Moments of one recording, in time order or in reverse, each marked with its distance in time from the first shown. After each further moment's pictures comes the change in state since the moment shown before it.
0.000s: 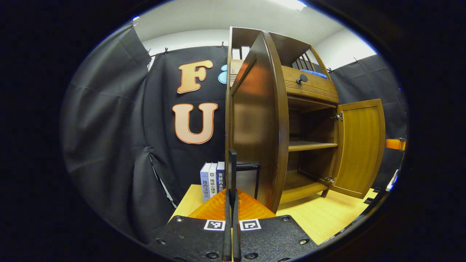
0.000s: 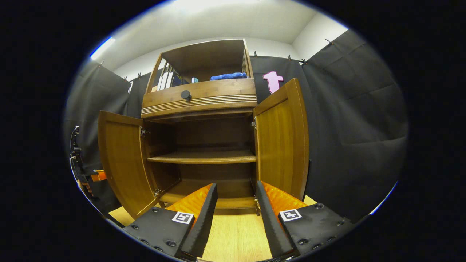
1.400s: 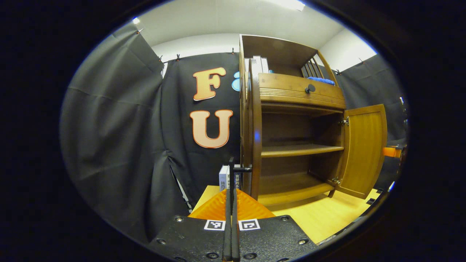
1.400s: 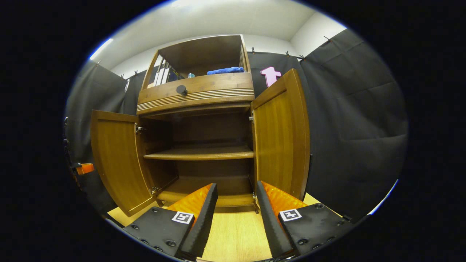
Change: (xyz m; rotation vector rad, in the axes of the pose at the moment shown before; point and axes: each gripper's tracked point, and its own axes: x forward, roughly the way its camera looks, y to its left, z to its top) left arm -0.067 0.018 0.037 -0.002 -0.038 0.098; right arm 0.009 -0.012 -0.010 0.013 0.024 -0.017
